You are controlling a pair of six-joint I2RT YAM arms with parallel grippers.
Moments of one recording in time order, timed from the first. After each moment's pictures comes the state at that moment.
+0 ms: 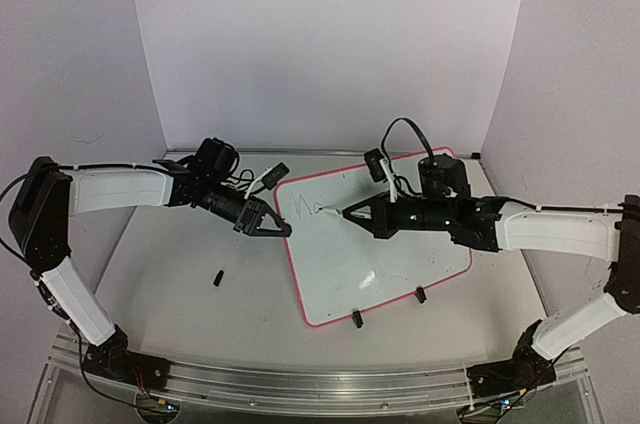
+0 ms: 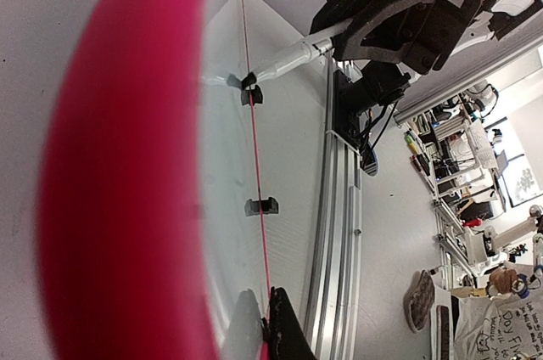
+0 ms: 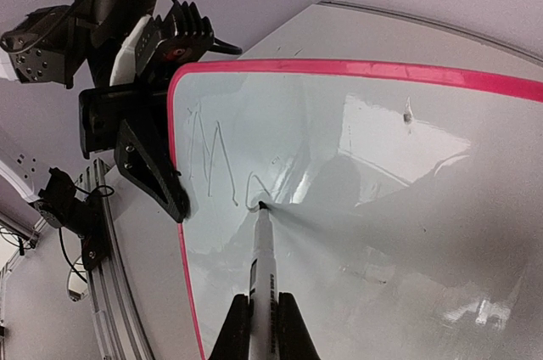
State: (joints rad) left arm -0.61 1.64 1.11 -0.29 1.00 0.00; right arm 0.78 1.43 0.90 0.15 -0.33 0.31
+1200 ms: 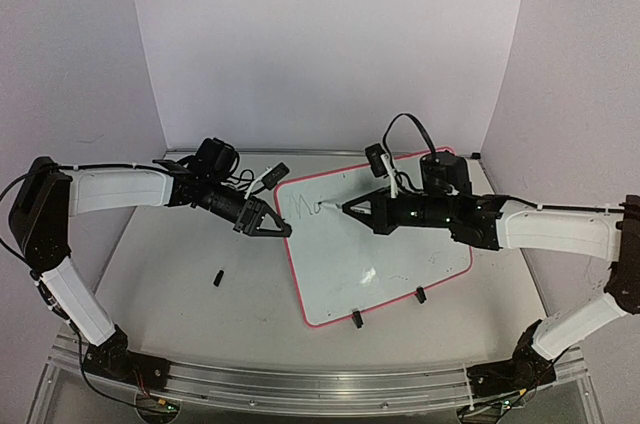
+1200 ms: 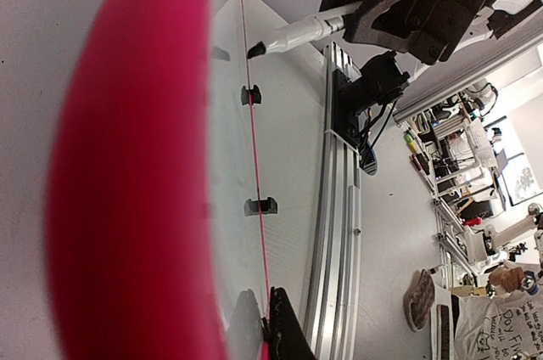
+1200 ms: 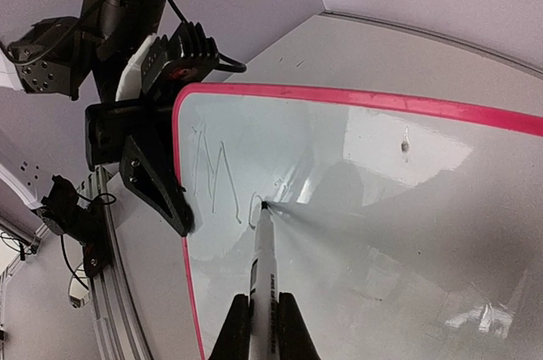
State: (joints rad) left arm -0.61 1.64 1.11 -0.29 1.00 0.00; right arm 0.78 1.43 0.91 0.17 -0.34 0.31
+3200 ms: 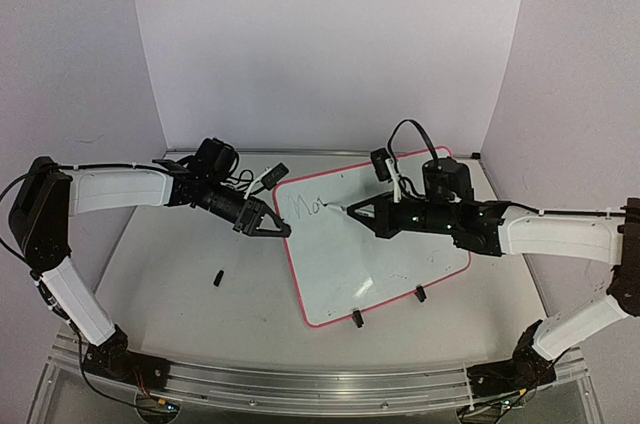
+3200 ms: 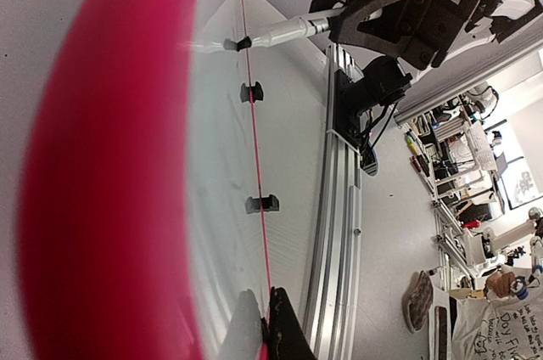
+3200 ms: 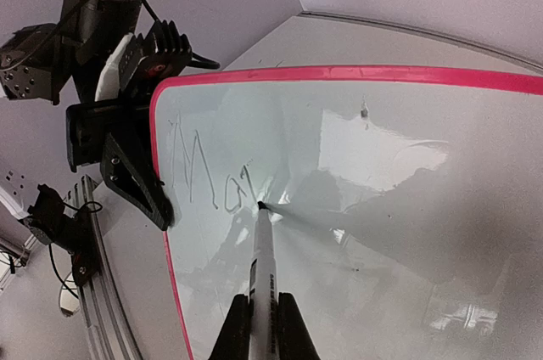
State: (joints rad) left arm -0.61 1.64 1.11 -0.30 1.00 0.00; right arm 0.78 1.40 0.86 0.18 -0.26 0.33
